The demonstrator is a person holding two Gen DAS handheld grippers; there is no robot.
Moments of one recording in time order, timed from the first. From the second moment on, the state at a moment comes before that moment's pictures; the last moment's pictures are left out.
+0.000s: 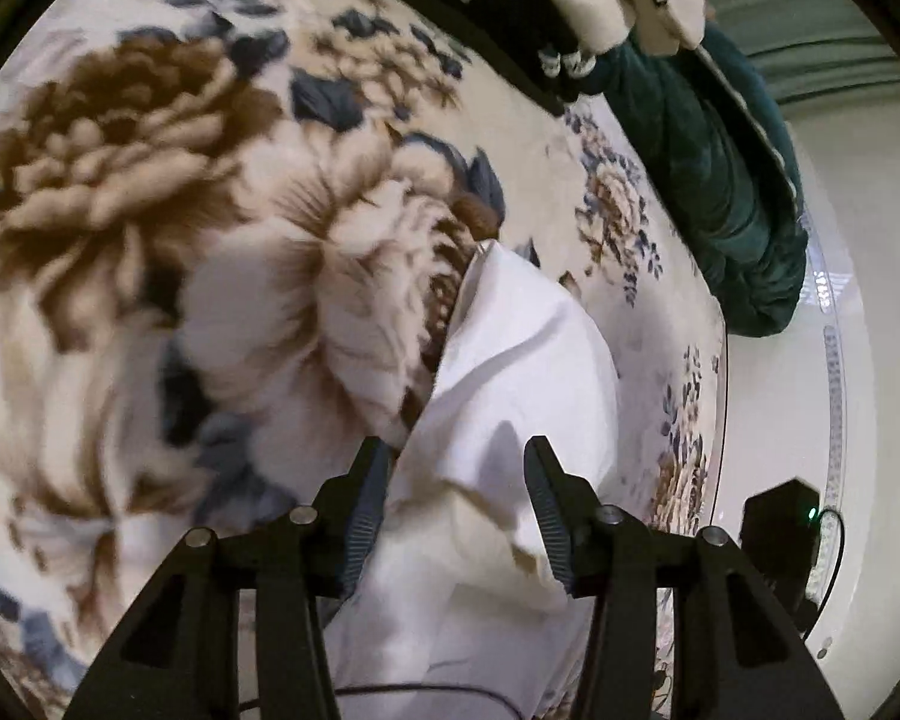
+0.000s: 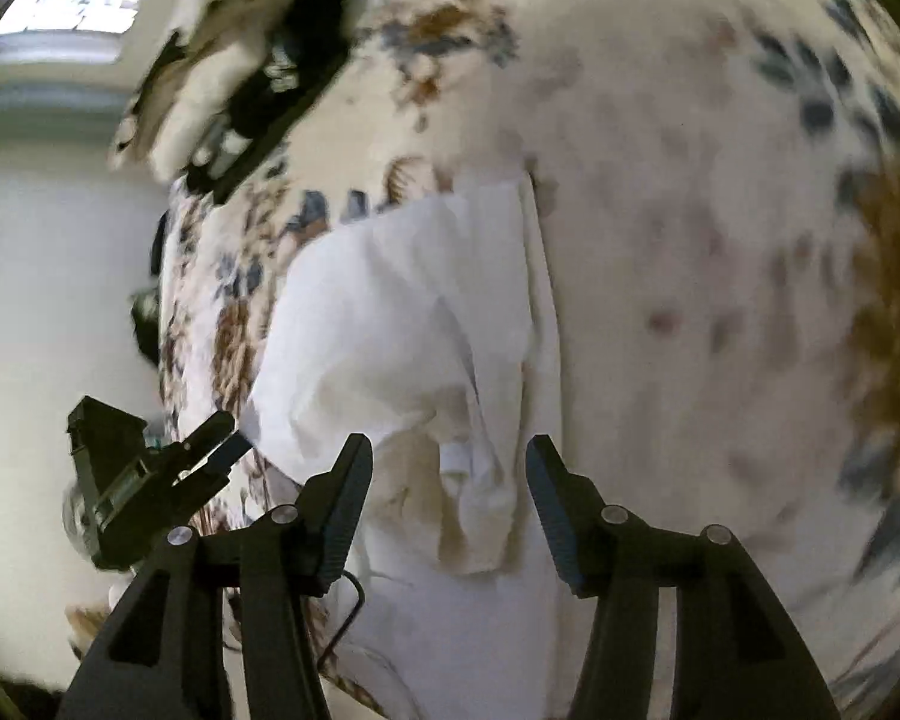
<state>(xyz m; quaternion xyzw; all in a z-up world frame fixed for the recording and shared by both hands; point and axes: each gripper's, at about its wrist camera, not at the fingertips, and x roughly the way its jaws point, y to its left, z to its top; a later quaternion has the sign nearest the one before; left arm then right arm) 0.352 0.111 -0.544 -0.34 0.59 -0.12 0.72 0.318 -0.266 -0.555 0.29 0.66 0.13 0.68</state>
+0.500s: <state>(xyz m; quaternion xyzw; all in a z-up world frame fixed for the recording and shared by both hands) 0.340 0.100 -0.549 -0.30 0.60 -0.13 0.73 0.275 -0.275 -0.549 0.40 0.62 0.03 0.68</state>
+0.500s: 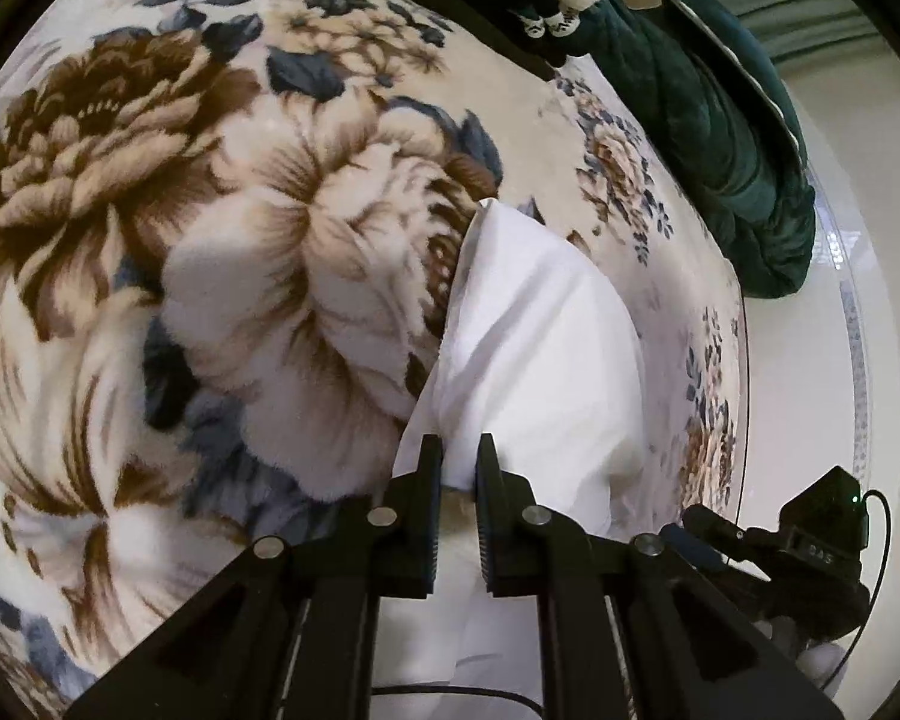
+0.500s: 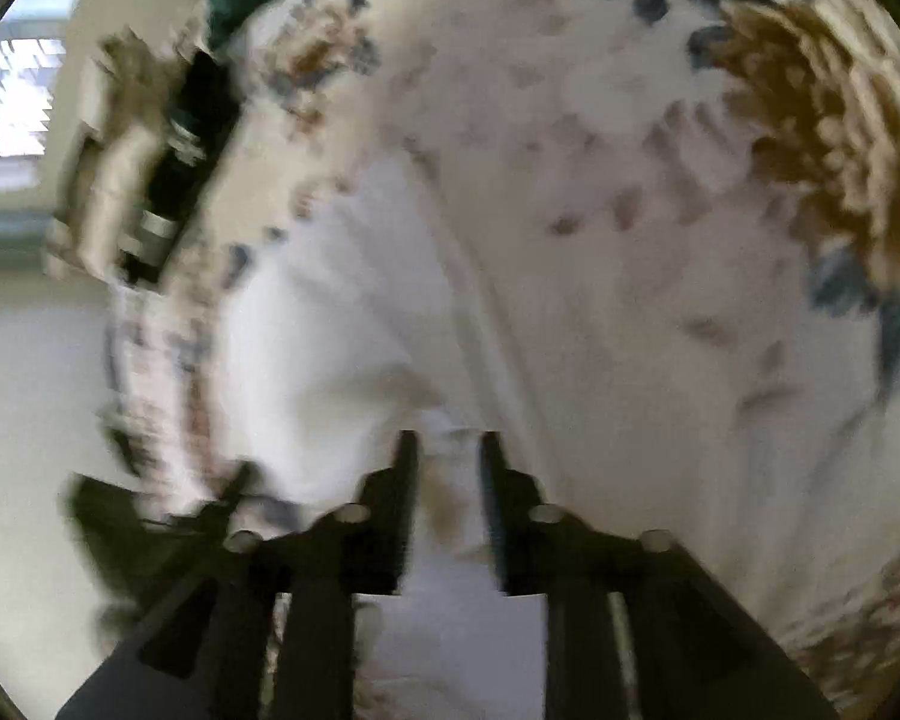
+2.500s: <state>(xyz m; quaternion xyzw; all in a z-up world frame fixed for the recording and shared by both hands) 0.313 0.099 -0.532 -0.27 0.62 -0.13 0.72 0.243 -0.316 -0.545 0.33 0.63 -0.07 0.69</state>
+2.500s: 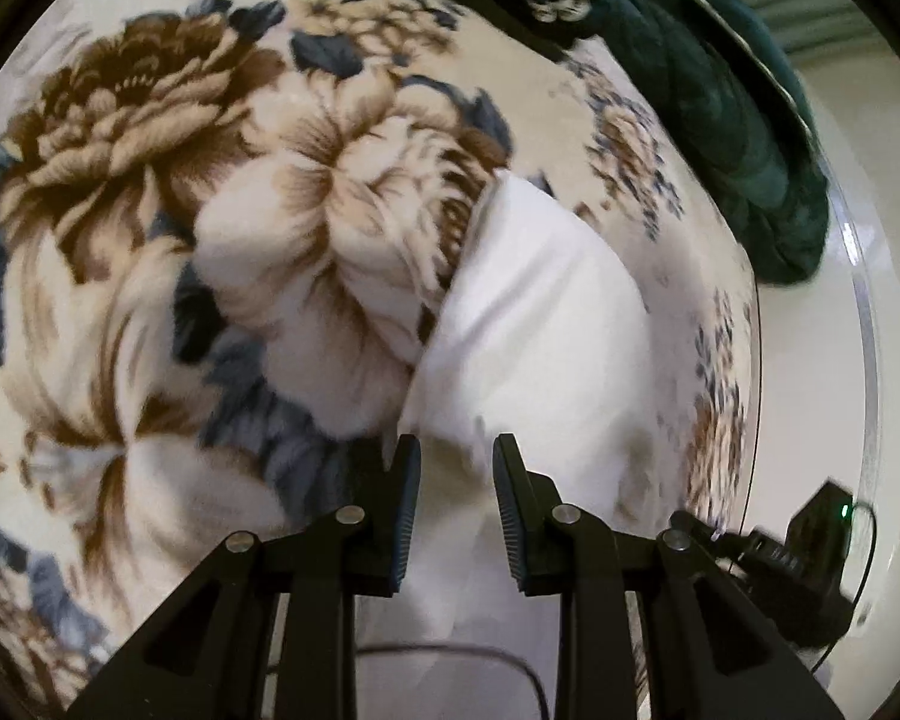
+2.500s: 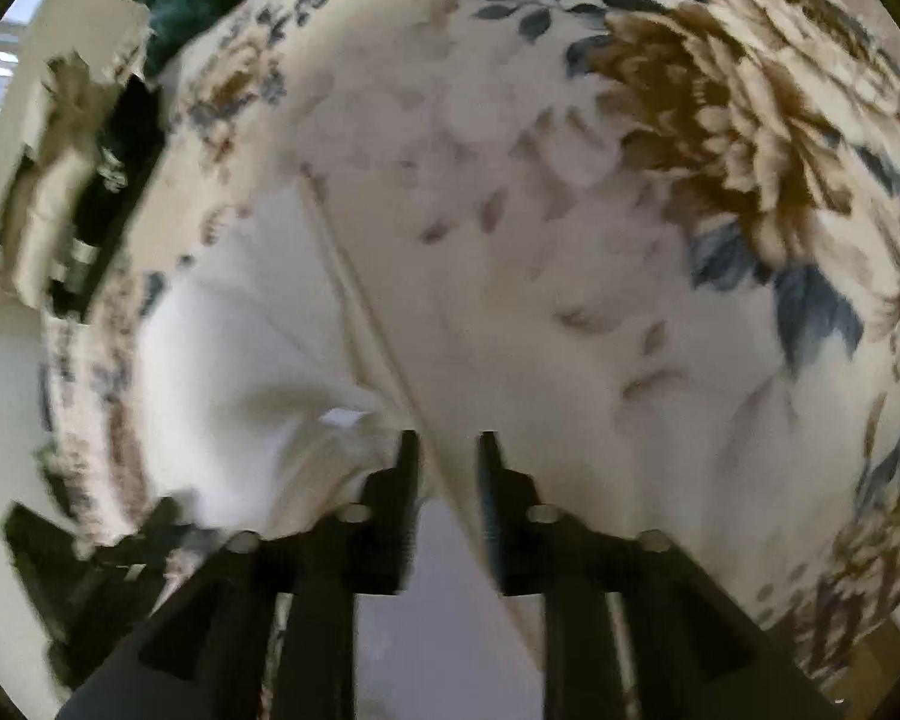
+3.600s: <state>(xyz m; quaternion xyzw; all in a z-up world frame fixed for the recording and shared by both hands) 0.109 0.098 -0.565 -0.11 0.74 -0.08 0.65 0.039 -0.292 -0.578 0.30 0.73 0.01 0.61</state>
